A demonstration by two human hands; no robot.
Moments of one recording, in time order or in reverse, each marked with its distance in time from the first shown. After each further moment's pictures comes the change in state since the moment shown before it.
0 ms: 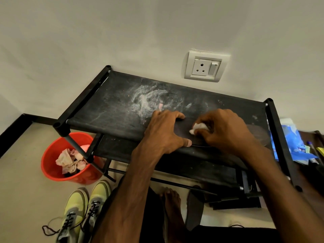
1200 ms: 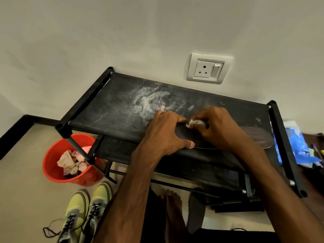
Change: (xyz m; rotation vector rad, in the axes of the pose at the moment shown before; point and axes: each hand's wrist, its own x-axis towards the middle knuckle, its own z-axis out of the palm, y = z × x) left_hand 0.003 -0.007 -0.003 0.024 -0.007 0.052; right_hand 0.021 -0.002 0.011 0.198 0.041 -0.157
